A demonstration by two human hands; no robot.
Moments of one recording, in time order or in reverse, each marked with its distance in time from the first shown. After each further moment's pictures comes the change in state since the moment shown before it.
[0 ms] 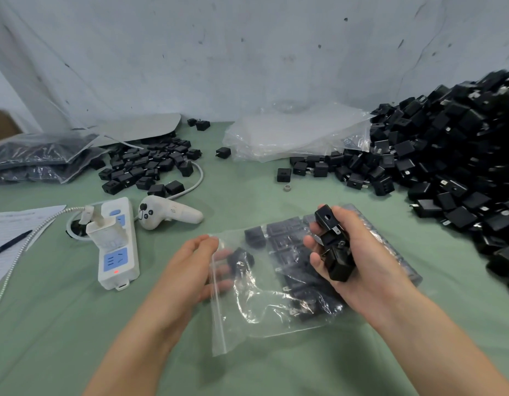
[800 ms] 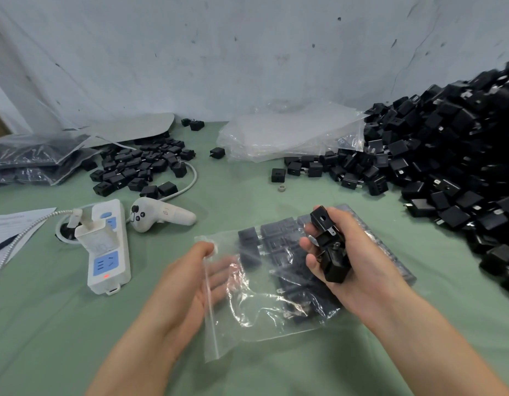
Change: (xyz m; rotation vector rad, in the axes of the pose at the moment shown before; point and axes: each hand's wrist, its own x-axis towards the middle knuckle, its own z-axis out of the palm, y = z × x) left_hand -0.003 0.002 0.015 -0.355 -0.084 -0.127; right_hand 0.000 -0.003 0.001 0.004 0.044 0.026
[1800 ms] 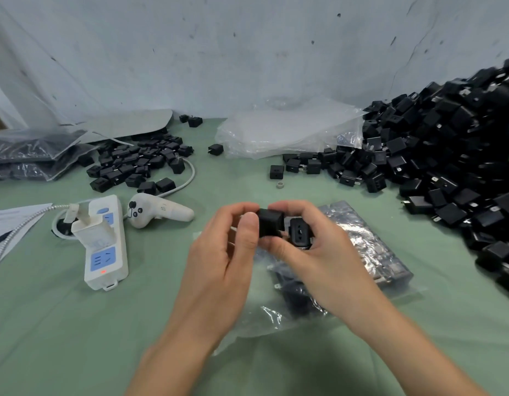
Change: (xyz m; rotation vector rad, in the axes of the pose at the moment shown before) left_hand -0.020 -0.010 0.029 0.699 -0.030 0.924; right_hand -0.011 0.016 0.011 -0.938 -0.232 -0.693
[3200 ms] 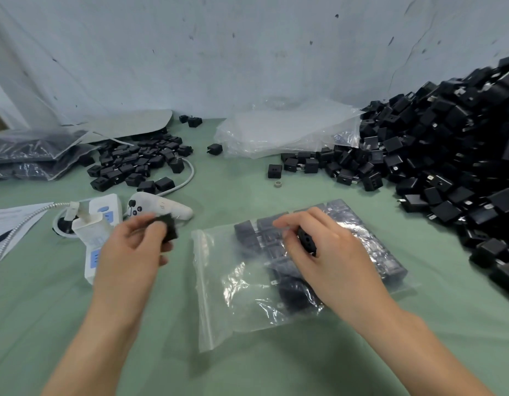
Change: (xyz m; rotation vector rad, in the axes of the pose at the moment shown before) left_hand 0.011 -0.031 -0.063 -0.145 0.358 -0.522; right_hand -0.009 0.012 -0.011 -0.490 0.092 -0.215
